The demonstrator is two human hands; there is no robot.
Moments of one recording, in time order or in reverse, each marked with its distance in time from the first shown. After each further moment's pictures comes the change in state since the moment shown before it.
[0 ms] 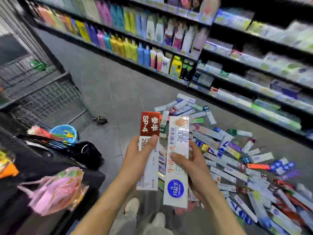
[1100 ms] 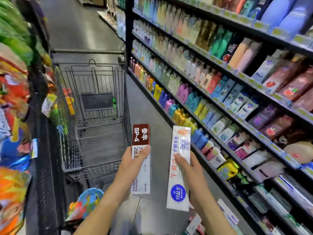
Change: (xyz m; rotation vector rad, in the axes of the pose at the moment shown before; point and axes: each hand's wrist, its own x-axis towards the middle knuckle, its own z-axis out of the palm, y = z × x) left_hand 0.247 0.277 -0.280 -0.326 0.493 0.166; right_hand 0.293 -0.270 0.368 -0.304 -0.361 -0.082
